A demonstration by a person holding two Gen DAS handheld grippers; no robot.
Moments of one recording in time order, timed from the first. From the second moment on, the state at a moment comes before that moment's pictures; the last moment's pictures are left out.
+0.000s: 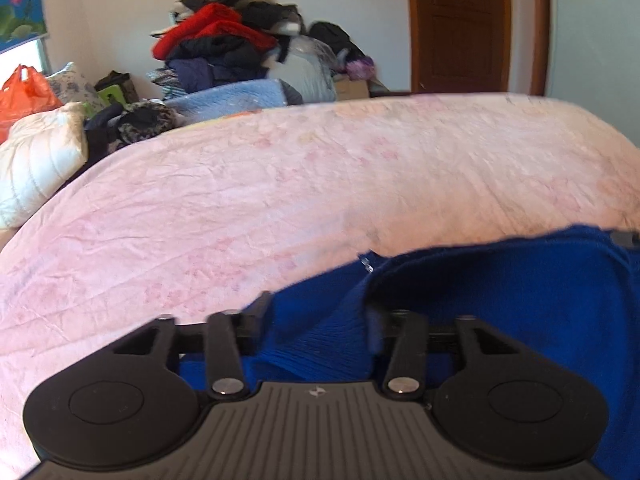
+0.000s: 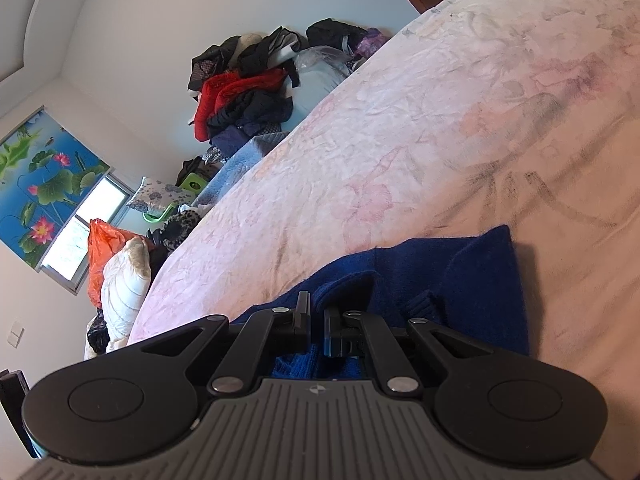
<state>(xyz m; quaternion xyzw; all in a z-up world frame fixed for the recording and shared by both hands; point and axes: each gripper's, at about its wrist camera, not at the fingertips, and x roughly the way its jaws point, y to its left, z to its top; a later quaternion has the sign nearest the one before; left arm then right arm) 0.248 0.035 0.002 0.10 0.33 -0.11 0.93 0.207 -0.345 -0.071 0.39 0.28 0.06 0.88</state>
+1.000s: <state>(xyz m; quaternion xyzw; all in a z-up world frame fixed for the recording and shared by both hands) 0.267 0.060 -0.025 0.03 0.38 0.01 0.92 0.197 -0.283 -0.041 0.19 0.28 0.01 0.94</state>
